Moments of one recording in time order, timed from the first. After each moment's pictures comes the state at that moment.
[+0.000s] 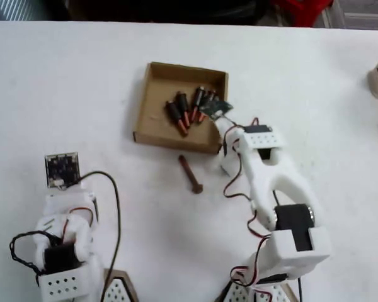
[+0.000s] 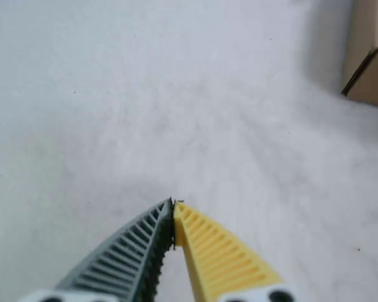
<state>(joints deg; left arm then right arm) -18.3 -104.2 97.1 59.5 -1.6 -6.6 5.4 29.7 53.6 33.5</state>
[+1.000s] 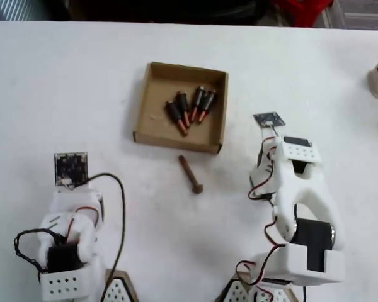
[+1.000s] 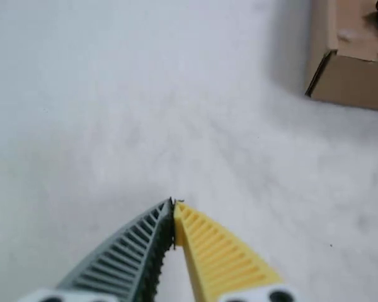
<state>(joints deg) -13.8 -104.2 97.1 58.2 -1.6 7.3 -0.8 38.2 60.8 23.3</state>
